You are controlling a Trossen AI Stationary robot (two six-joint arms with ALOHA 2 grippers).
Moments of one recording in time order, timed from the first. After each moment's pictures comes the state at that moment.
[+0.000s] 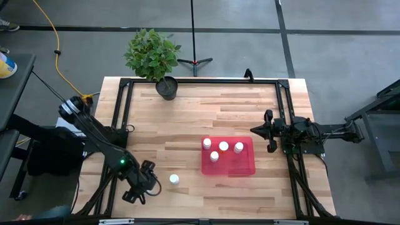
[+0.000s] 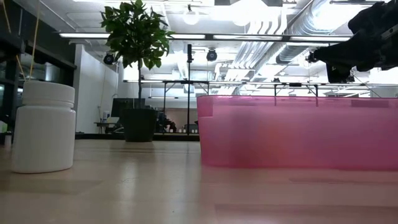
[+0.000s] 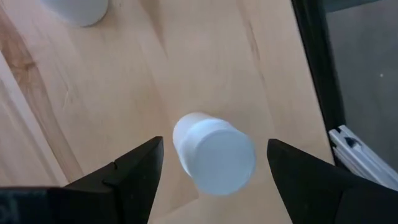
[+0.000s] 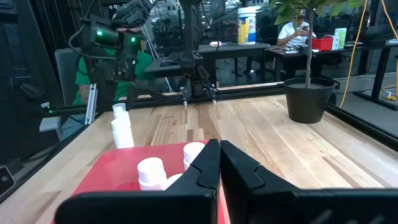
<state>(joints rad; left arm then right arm) -0.81 1.40 0.85 -0.62 0.07 -0.48 0.03 0.04 0.01 0.03 0.06 0.10</state>
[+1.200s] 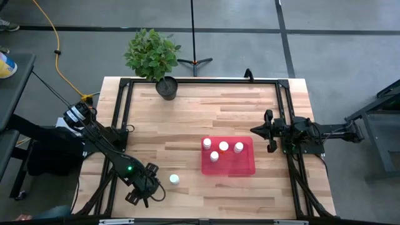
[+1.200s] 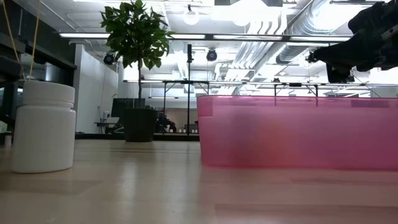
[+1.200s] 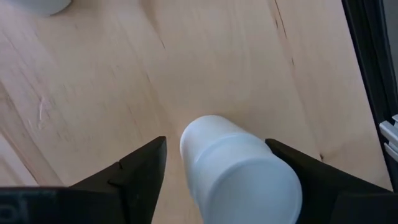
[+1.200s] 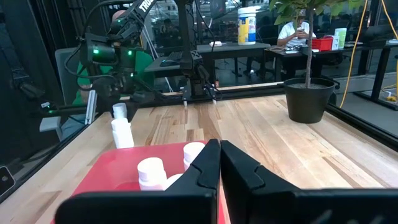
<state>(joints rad) -0.81 1.54 0.85 -0.57 0.08 -0.38 0.03 0.04 0.01 0.03 0.06 0.10</state>
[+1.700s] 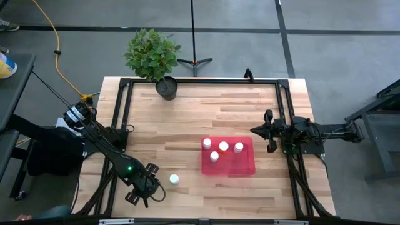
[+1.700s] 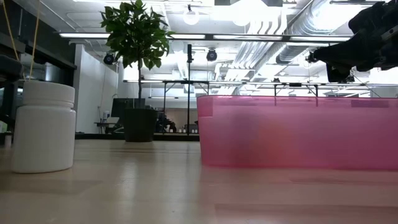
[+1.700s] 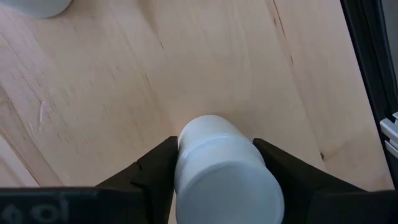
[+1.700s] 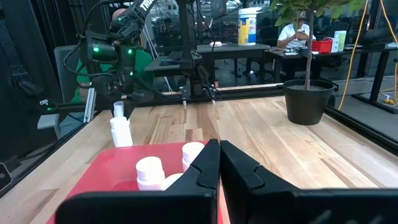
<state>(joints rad) -0.81 1.54 0.85 -0.57 0.08 -0.36 0.03 0.04 0.01 0.03 0.06 0.09</state>
